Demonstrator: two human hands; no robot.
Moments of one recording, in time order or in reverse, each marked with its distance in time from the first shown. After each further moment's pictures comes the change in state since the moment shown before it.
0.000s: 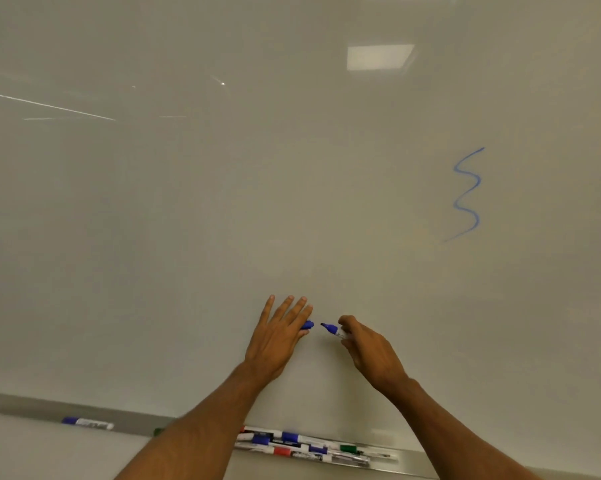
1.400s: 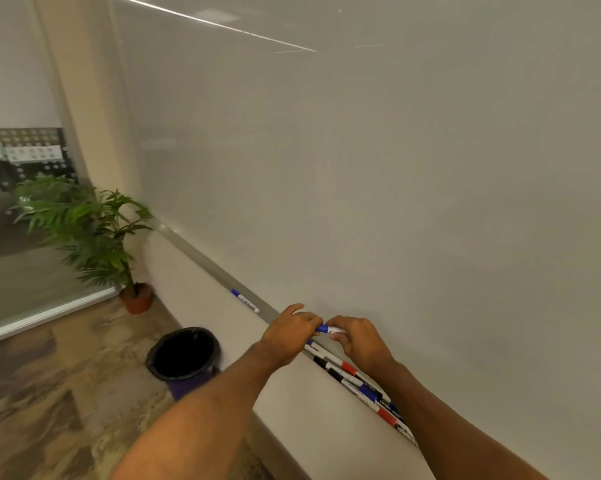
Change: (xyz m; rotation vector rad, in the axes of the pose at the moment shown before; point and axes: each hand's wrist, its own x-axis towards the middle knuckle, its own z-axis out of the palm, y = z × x) left_hand -0.182 -0.099 0.011 0.047 -0.499 -0.397; right_hand 0.042 -0.141 0.194 0.385 -0.570 -0.357
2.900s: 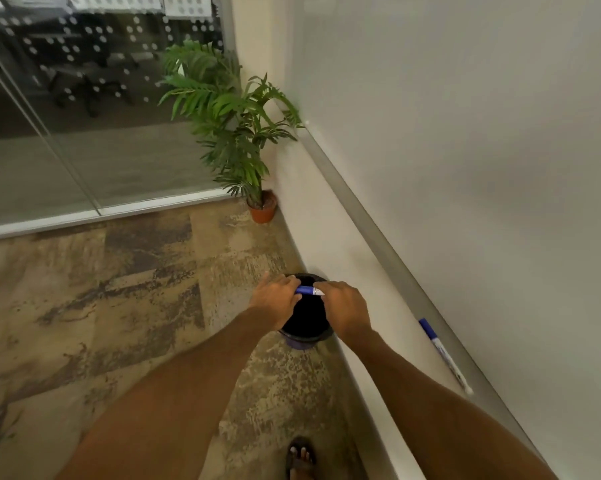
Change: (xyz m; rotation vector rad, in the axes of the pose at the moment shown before) left_hand -0.127 -0.482 0.151 -0.217 -0.359 -0.853; right_hand 0.407 -0.178 0.390 -0.102 -0.315 -0.233
